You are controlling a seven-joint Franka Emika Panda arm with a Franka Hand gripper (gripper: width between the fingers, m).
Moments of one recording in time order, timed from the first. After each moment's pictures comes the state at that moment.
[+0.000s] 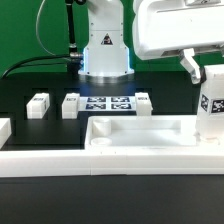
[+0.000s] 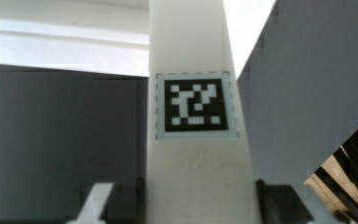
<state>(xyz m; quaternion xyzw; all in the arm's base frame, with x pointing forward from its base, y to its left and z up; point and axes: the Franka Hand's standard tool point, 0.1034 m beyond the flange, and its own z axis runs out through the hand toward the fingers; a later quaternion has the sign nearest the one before) 0.645 0.104 0.124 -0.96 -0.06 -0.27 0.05</state>
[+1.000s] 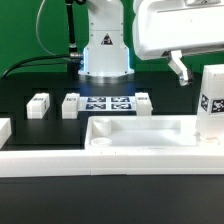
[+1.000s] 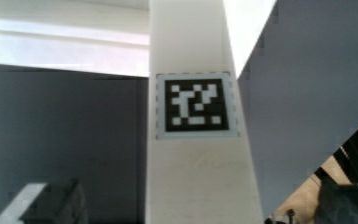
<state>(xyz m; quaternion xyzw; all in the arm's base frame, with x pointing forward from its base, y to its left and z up) 0.645 0.104 0.124 -0.96 -0.06 -0.27 0.05</state>
